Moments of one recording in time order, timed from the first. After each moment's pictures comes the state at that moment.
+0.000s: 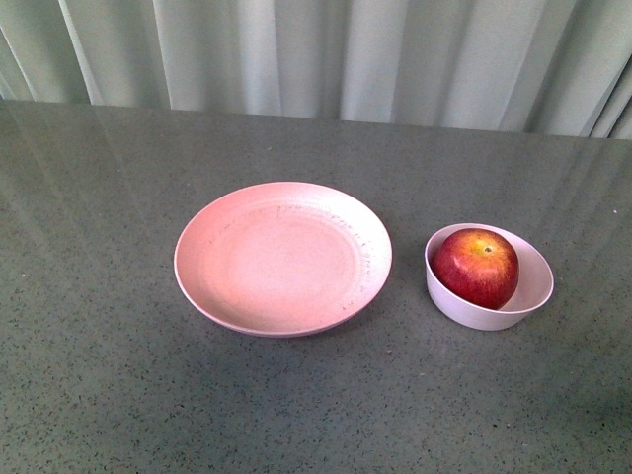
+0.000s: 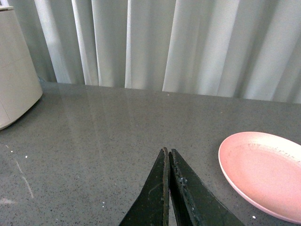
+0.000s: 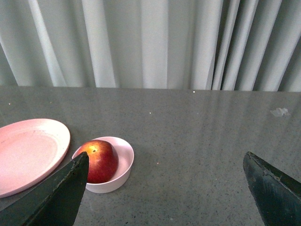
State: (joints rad) left arm 0.00 0.33 0.01 0.33 0.00 -0.01; right arm 0.00 0.01 0.02 0.00 0.00 0.00
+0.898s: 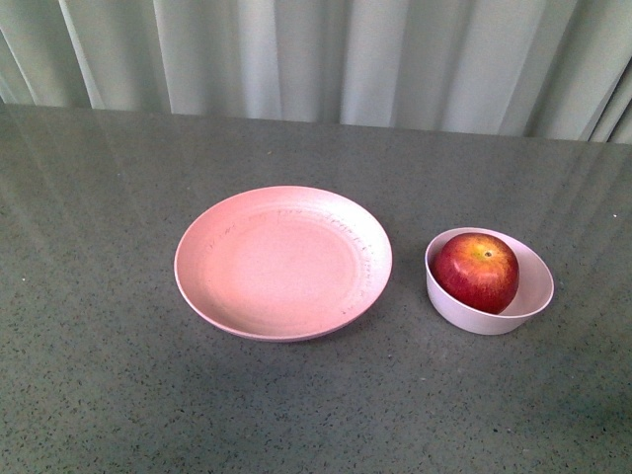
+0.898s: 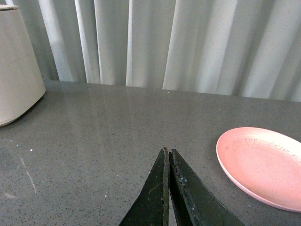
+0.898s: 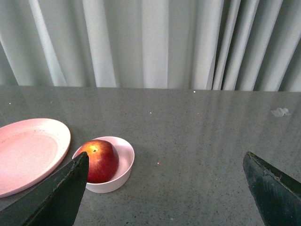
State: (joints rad) left arm 0.00 0.02 0.01 0.00 0.00 -0.01; right arm 0.00 0.00 0.02 0.00 0.00 0.00
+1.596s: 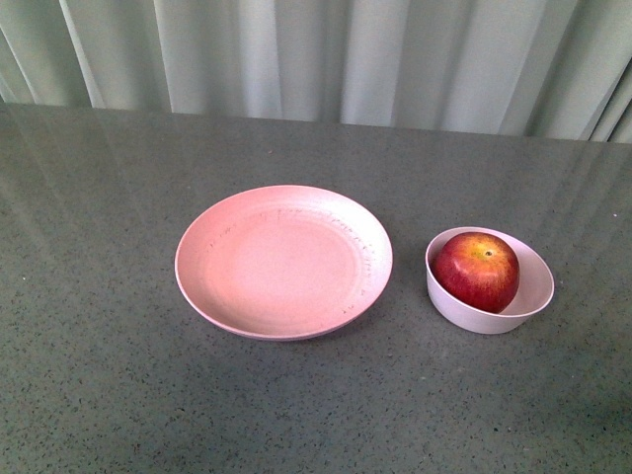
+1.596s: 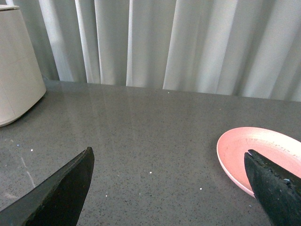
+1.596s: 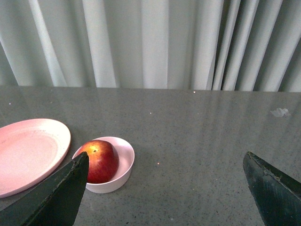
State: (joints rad) left arm 0.00 0.02 0.01 0.00 0.00 -0.01; right arm 0.00 0.00 0.02 0.00 0.00 0.00
